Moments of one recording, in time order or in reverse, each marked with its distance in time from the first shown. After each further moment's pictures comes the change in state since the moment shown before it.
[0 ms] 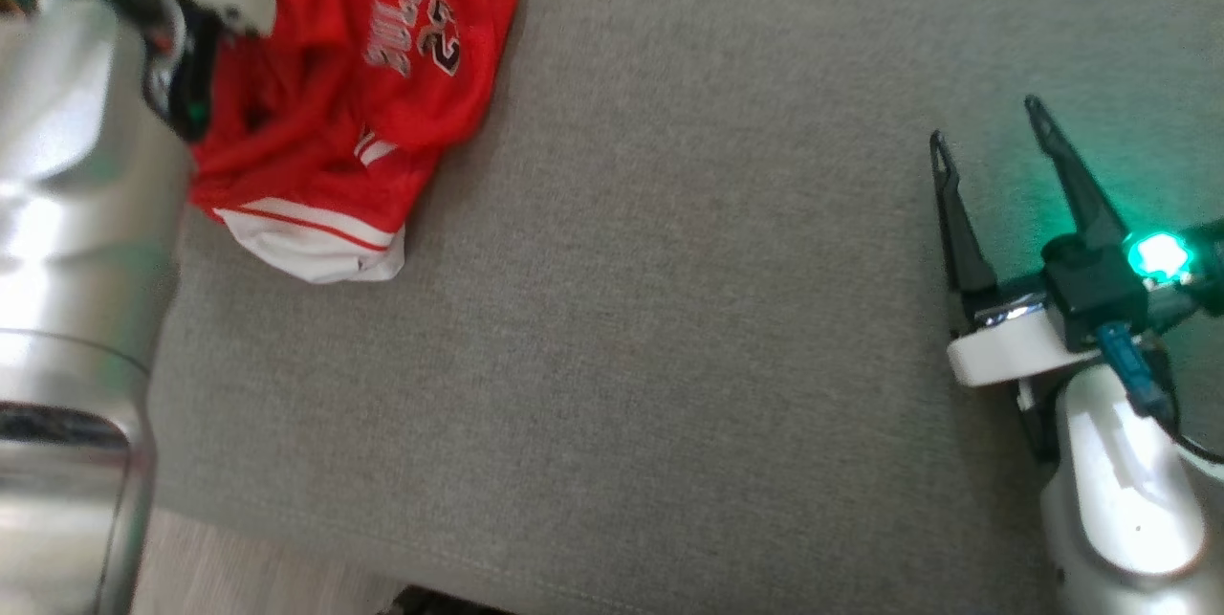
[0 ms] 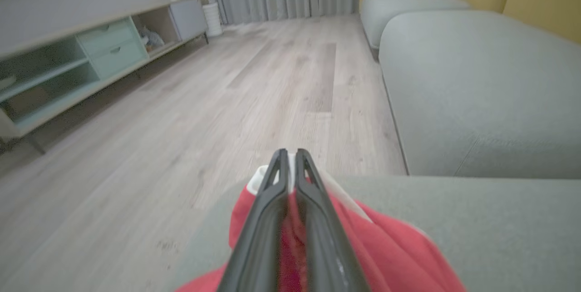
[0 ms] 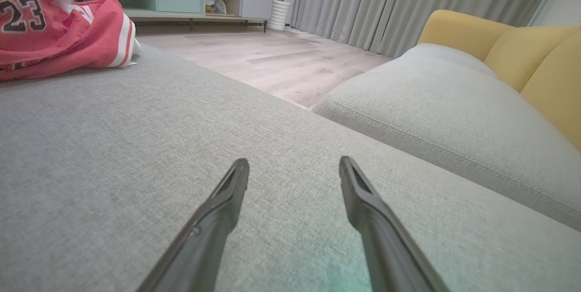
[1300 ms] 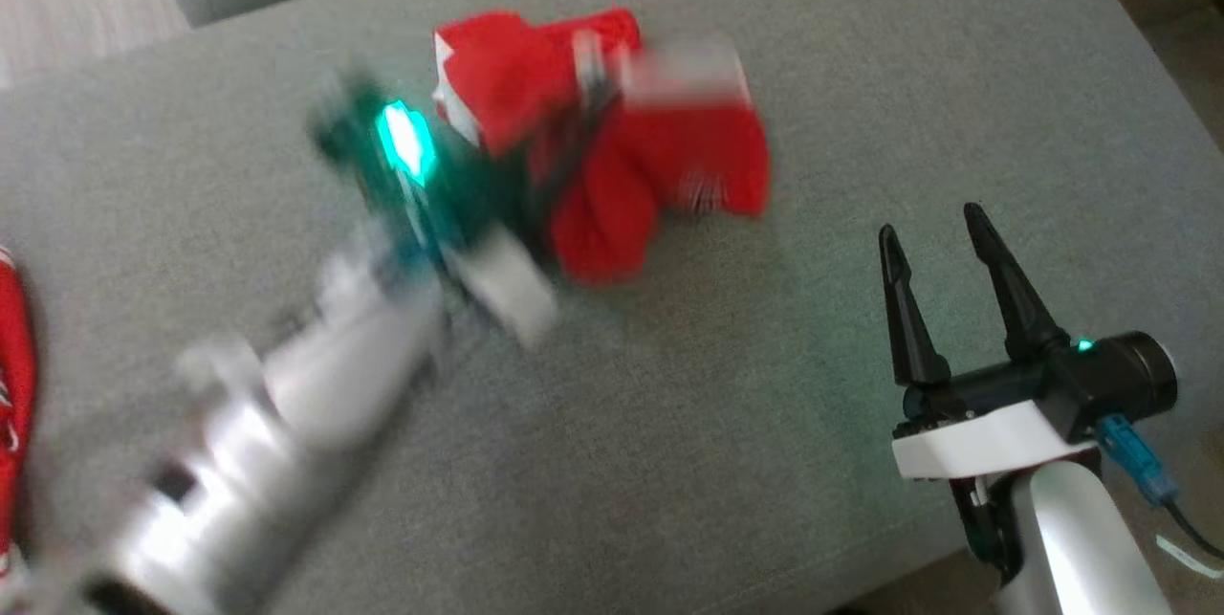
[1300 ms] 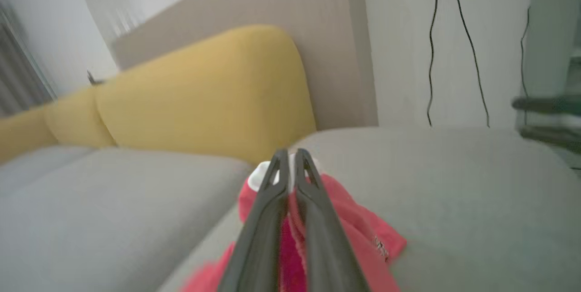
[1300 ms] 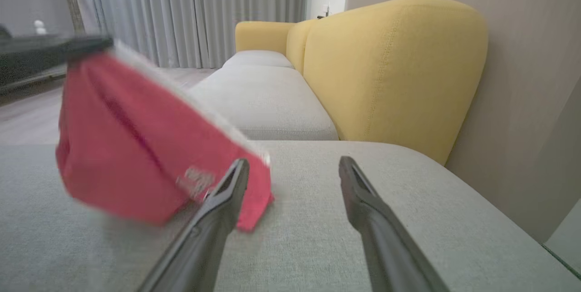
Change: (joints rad) left arm 0.312 0.030 -0.523 -0.531 0.105 0.038 -0.099; right arm 0.169 0.037 0.107 -0.071 0.325 0.000 0.001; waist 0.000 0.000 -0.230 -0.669
